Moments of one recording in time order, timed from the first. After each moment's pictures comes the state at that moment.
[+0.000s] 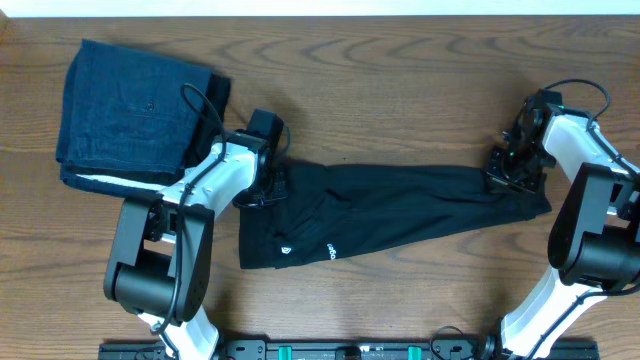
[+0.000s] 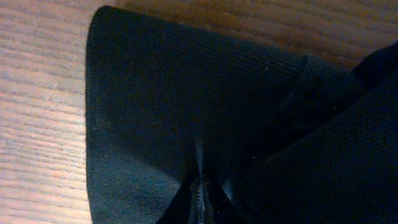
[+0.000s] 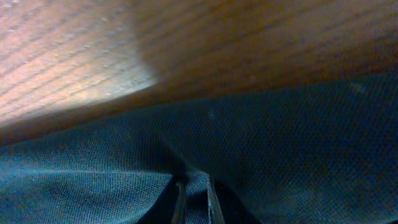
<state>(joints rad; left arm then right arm) -0.29 1.86 1.10 -0.78 0.01 -0.45 -0.21 2.00 1.29 -0.95 -0.12 0.20</state>
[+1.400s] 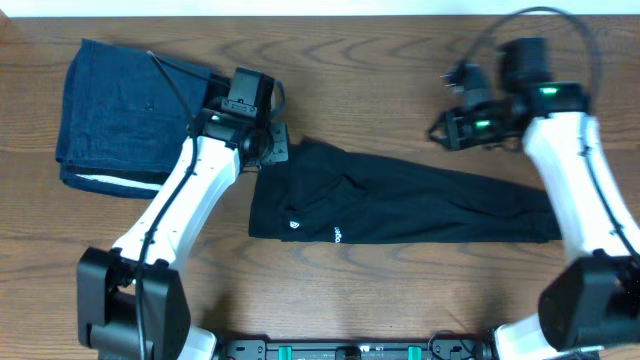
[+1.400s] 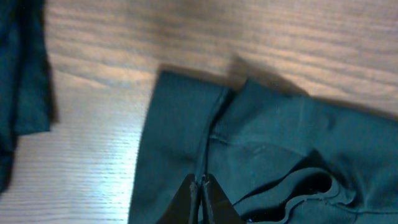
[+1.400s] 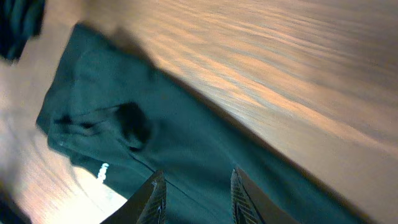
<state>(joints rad) -0.29 1.66 1.27 -0.78 0.06 -0.36 0.09 1.70 1.45 -0.96 -0.44 -0.16</state>
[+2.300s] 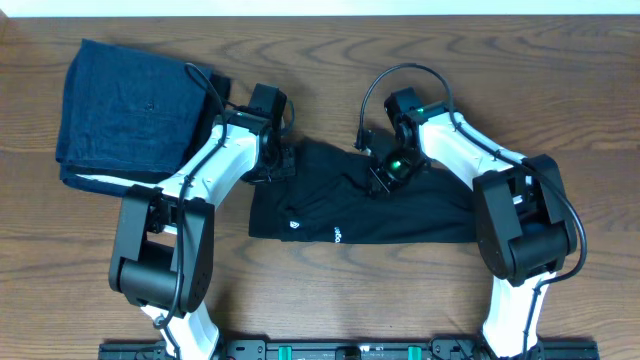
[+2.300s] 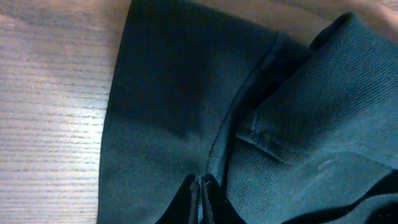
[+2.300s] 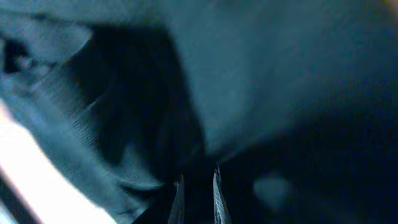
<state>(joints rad) -0.29 1.89 1.25 -0.77 0.12 -0.38 0.36 2.07 1.38 -0.93 -0.48 -0.29</state>
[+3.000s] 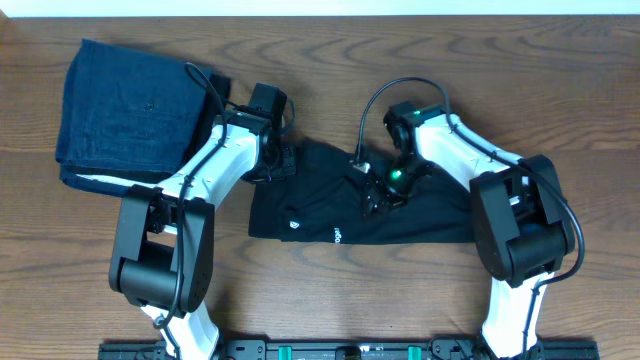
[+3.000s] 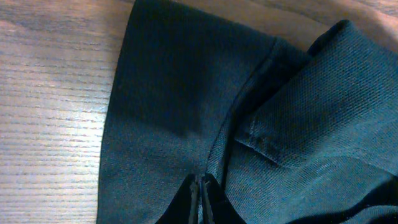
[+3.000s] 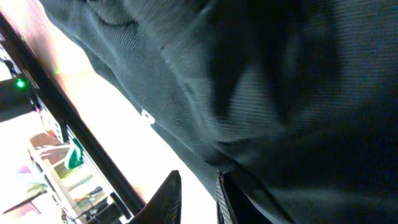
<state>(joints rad) -0.29 1.89 1.25 -0.76 0.12 -0.38 0.38 2.07 1.37 -1.12 -0.64 -0.26</state>
